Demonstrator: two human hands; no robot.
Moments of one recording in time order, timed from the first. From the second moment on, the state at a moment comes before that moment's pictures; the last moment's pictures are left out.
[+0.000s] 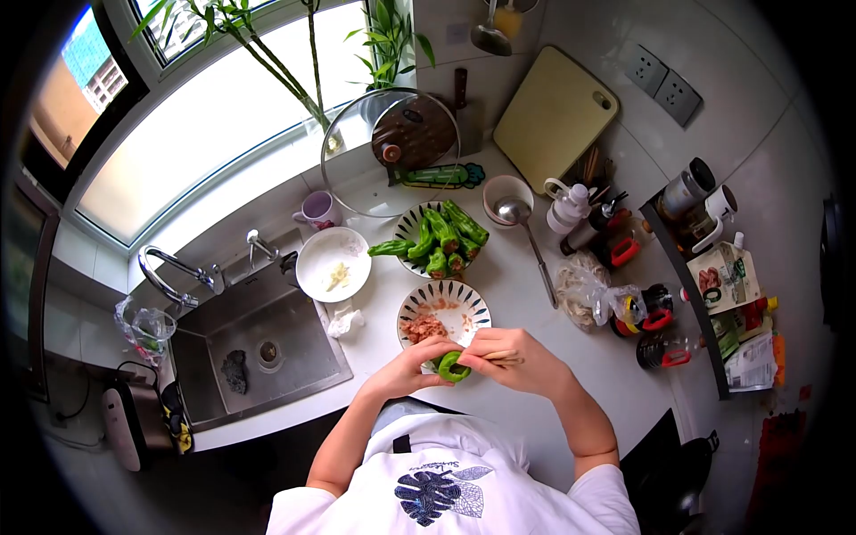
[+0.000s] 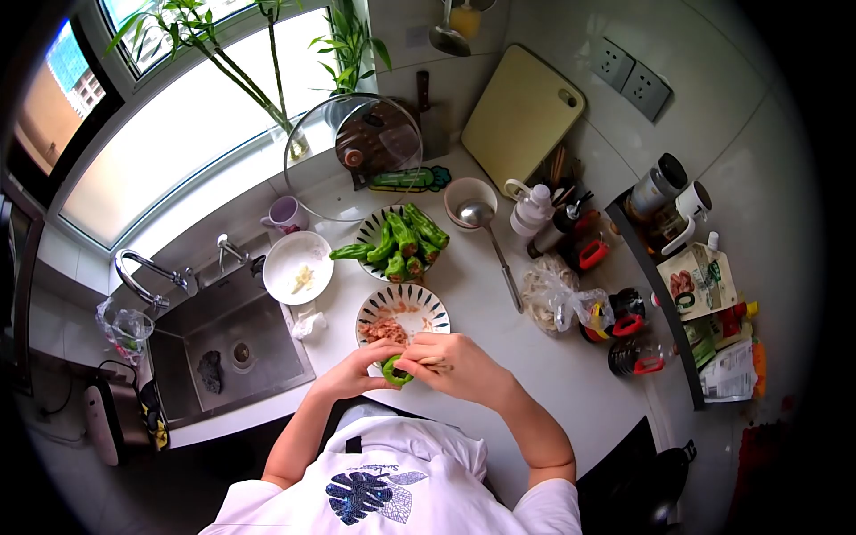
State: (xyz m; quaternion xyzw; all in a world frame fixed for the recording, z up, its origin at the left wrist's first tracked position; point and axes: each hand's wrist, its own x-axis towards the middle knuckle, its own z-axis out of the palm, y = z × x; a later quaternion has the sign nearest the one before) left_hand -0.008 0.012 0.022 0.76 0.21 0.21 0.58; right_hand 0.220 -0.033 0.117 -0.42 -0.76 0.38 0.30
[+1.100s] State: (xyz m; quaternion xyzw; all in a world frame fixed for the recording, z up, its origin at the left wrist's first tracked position) left_hand 0.007 -0.006 0.001 0.76 0.32 0.34 0.45; right_hand 0.199 -0.052 0.150 -0.44 -0.82 0.19 0.31
